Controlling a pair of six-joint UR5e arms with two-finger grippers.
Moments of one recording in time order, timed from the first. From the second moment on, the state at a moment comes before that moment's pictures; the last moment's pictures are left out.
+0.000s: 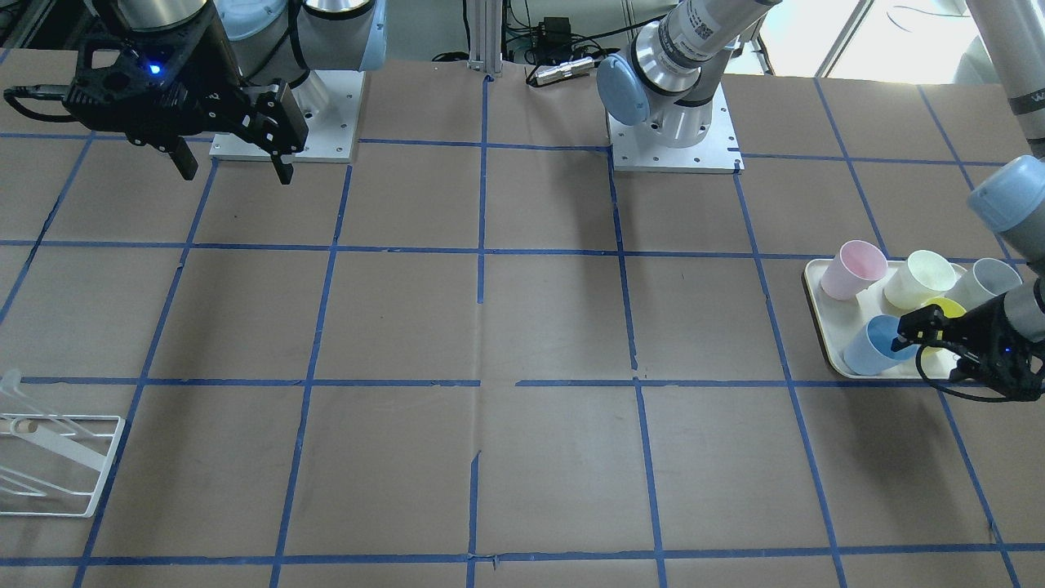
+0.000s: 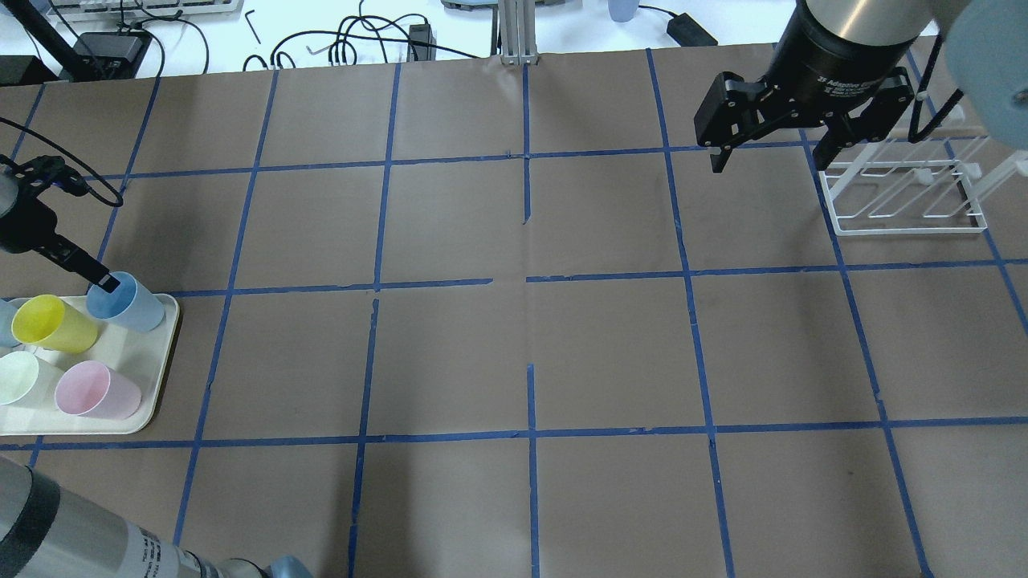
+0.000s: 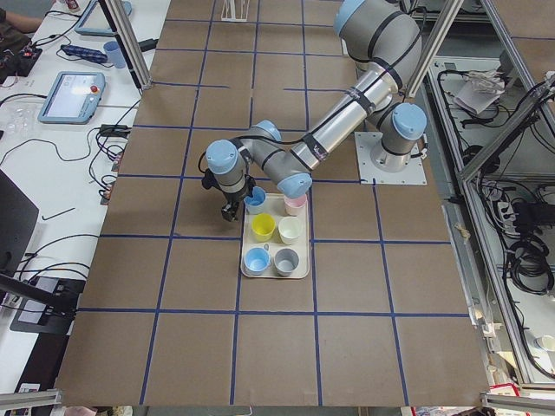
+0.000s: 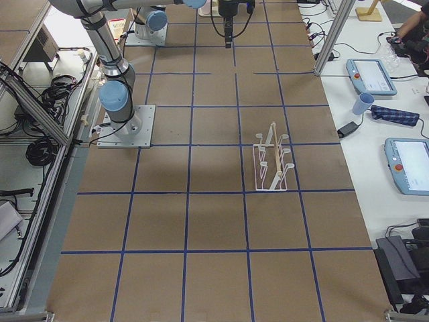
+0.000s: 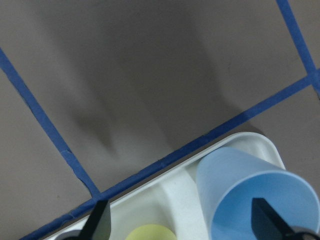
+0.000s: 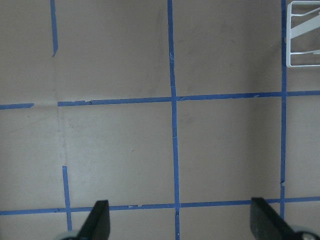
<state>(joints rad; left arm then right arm) -0.90 -2.03 -1.65 -1.14 1.58 1.19 1.60 -1.62 1.52 -1.54 -1.57 0.06</state>
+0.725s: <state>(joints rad) -0.90 -2.01 -1.72 -1.05 1.59 1.22 1.60 -1.62 1.52 -1.54 -1.57 0.06</state>
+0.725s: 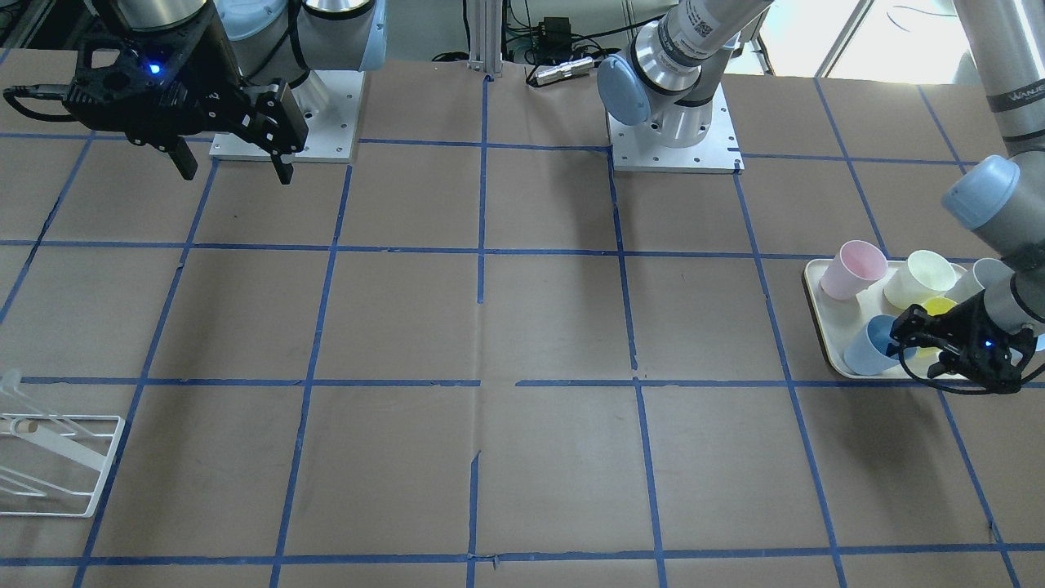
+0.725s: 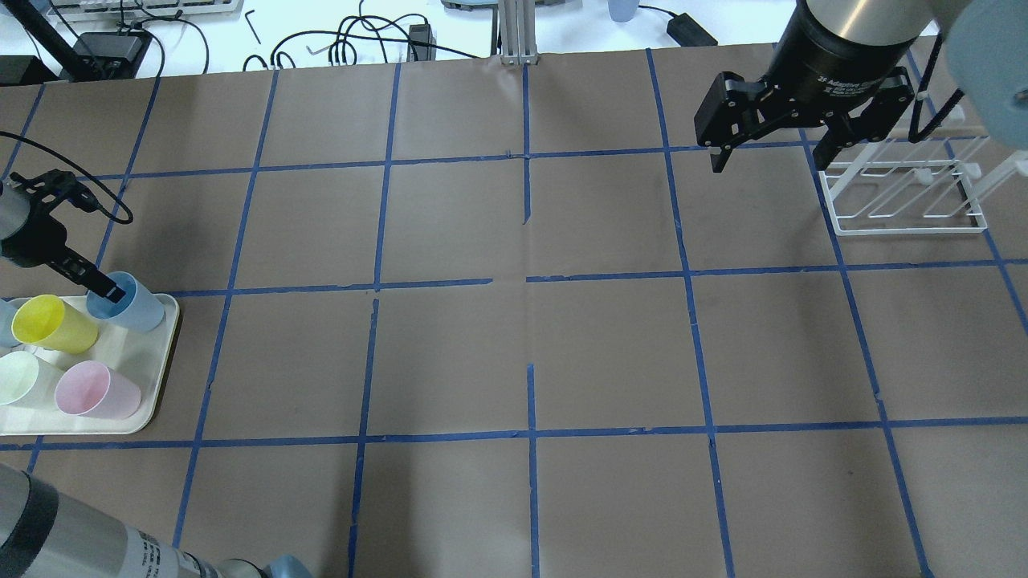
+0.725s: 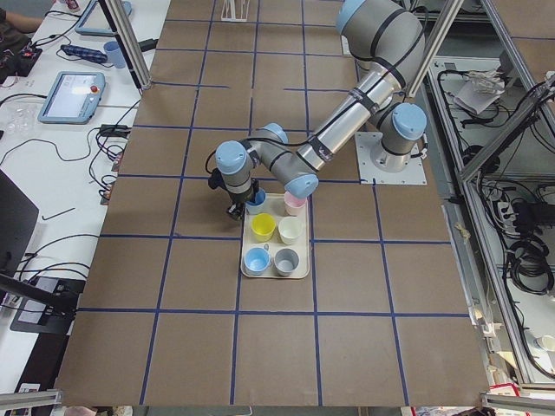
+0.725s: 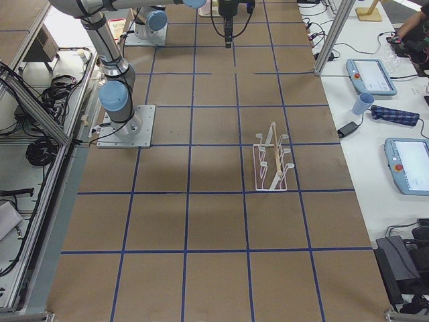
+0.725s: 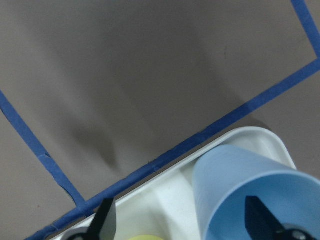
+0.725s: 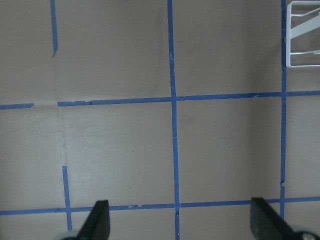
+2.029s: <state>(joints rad) -0.91 -1.86 -1.63 -1.42 1.34 1.19 1.59 -1.61 1.52 -1.52 -1.57 0.04</state>
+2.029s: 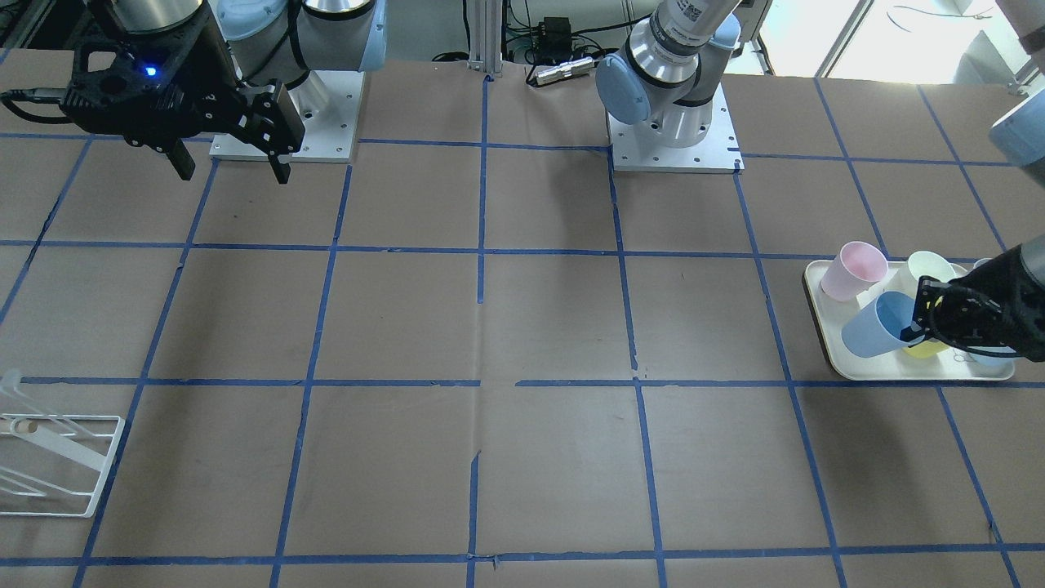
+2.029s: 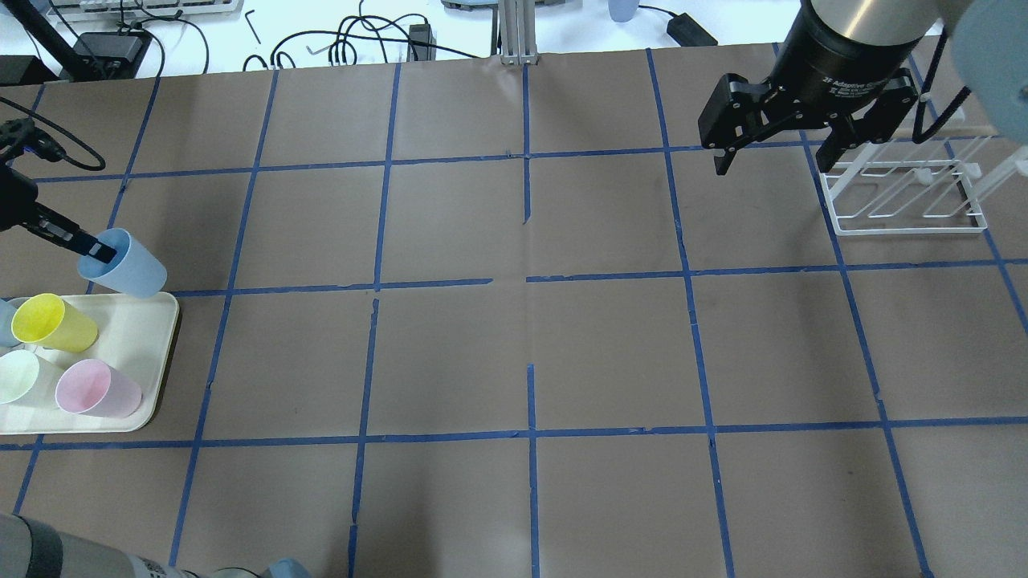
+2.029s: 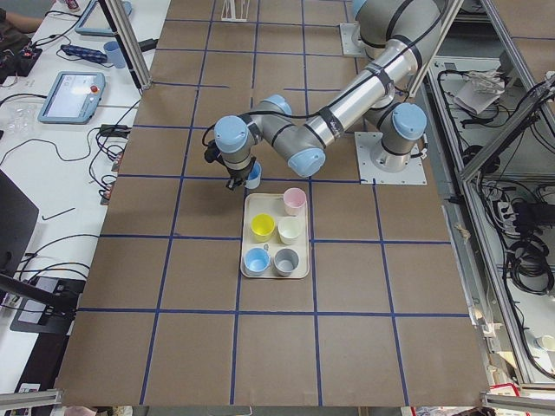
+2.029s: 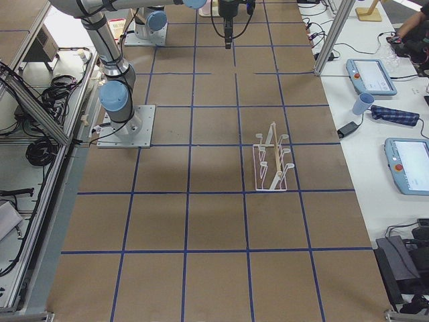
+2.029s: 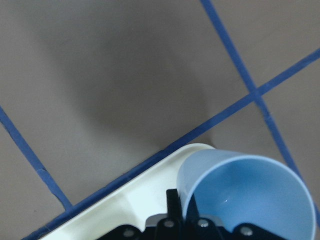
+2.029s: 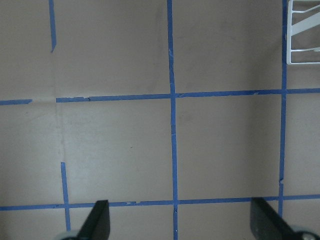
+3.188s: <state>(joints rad) -1.32 -1.67 -1.78 -2.08 0.20 1.04 1.32 -1.61 1.44 -1.30 -1.46 -0.25</state>
